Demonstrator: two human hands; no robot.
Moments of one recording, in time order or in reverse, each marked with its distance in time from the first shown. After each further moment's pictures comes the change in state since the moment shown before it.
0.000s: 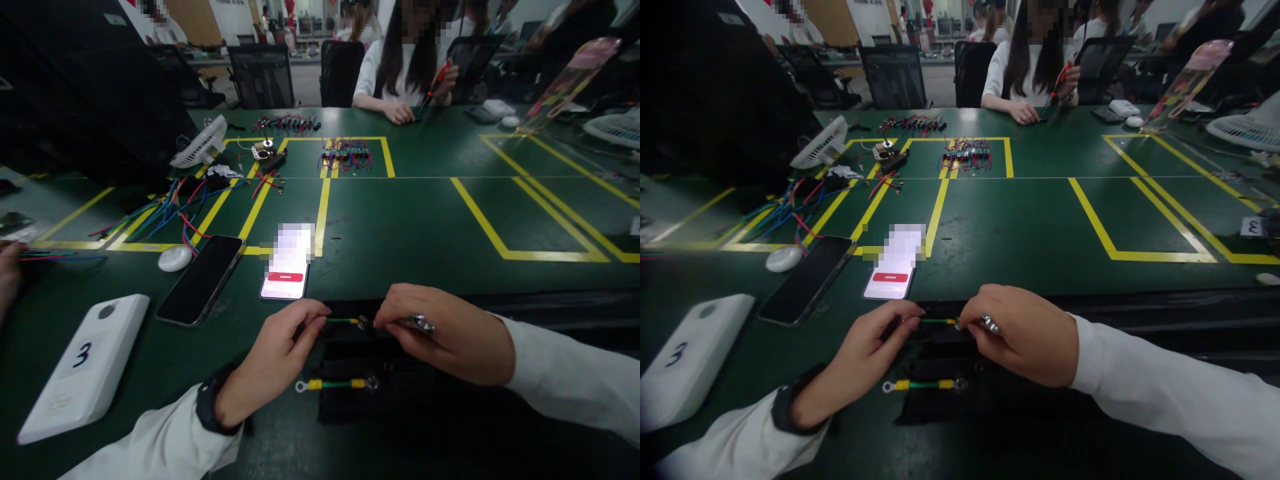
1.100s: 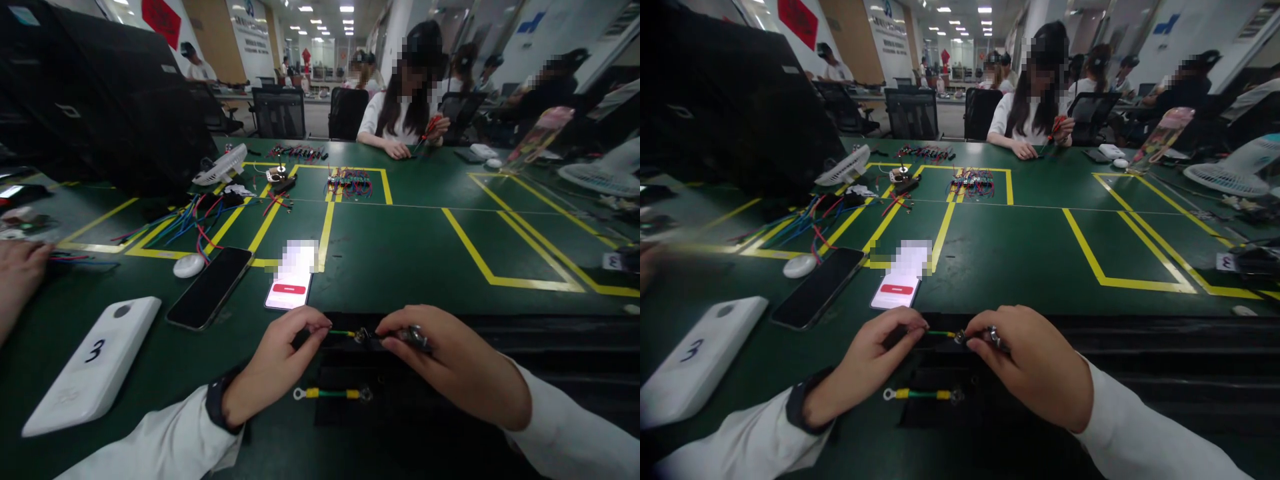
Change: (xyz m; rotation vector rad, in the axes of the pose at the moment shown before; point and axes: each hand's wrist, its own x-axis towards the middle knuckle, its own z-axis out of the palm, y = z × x) left_hand -0.013 0.020 -0.012 -0.095 0.092 0.093; right_hand -0.020 -0.047 0.002 -0.087 0.188 0.230
